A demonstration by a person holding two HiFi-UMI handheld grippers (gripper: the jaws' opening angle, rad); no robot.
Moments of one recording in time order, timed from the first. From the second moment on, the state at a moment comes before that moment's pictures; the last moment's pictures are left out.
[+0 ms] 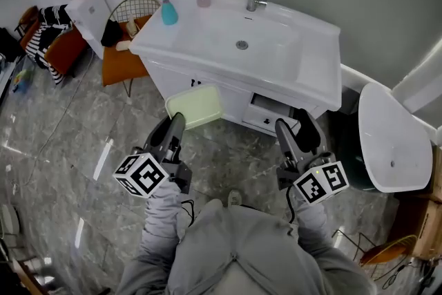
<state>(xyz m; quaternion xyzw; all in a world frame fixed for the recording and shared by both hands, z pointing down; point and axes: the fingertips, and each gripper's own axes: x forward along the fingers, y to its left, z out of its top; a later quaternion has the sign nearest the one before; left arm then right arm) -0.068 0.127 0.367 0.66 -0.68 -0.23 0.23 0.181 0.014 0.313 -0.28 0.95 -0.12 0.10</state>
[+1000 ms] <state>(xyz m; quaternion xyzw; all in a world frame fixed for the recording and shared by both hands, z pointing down) -0.205 -0.164 0.391 0.70 -0.63 -0.19 0.26 0.063 -0.208 0.329 -0.35 0.92 -0.14 0.08</state>
